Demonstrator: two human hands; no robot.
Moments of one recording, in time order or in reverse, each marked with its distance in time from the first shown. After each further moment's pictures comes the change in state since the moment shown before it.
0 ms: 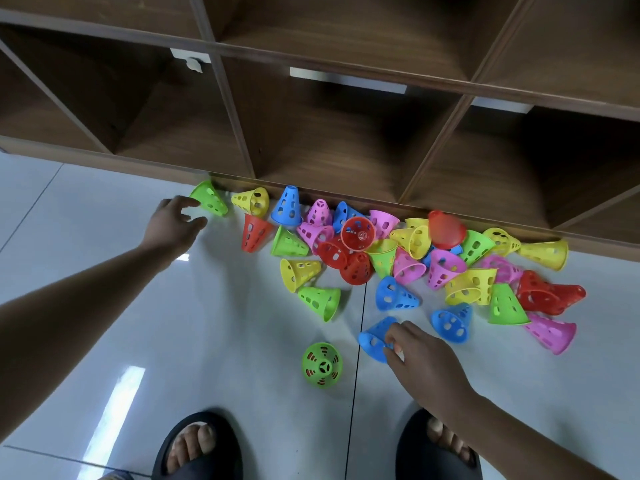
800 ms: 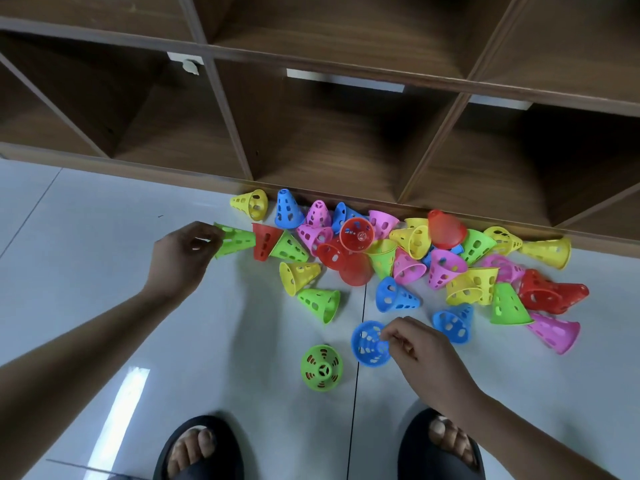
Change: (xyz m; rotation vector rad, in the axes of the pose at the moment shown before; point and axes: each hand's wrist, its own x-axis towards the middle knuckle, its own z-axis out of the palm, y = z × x) left_hand -0.082 0.035 0.001 -0.169 0.046 0.120; right_hand 0.002 -0.012 -0.029 0.479 -0.045 0.045
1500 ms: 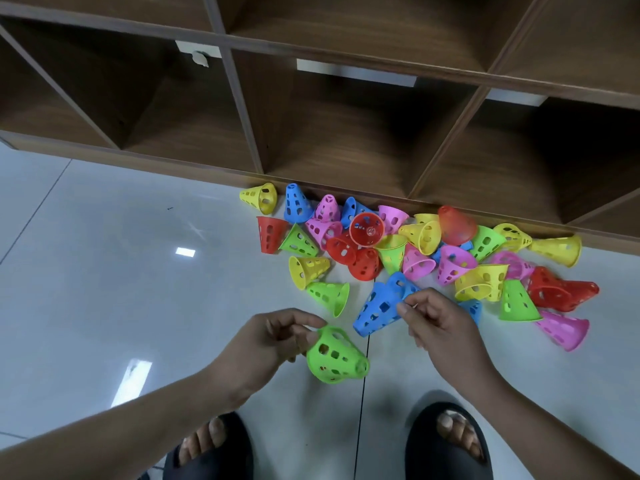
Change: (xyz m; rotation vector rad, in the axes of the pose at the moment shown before) left_hand -0.148 0.057 0.036 -0.621 -0.684 -0.227; right_hand 0.012 -0.031 -0.017 0.463 0.134 0.163
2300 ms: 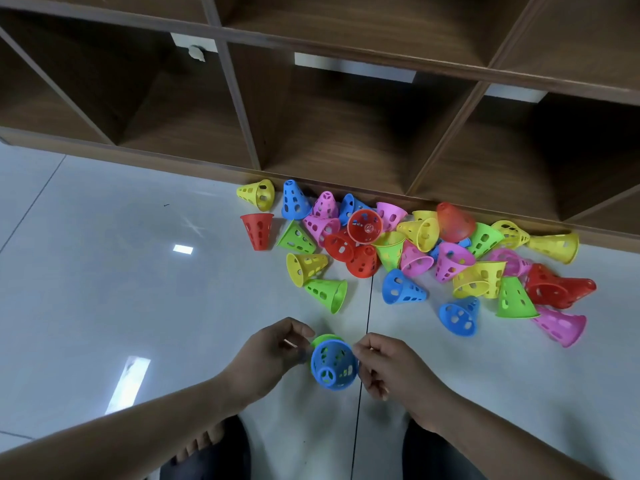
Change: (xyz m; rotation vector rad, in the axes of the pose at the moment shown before) left_hand 0.011 -0.045 0.003 0.220 0.006 -0.141; right_hand -0.028 0.004 0.051 0.162 -0.413 0.449
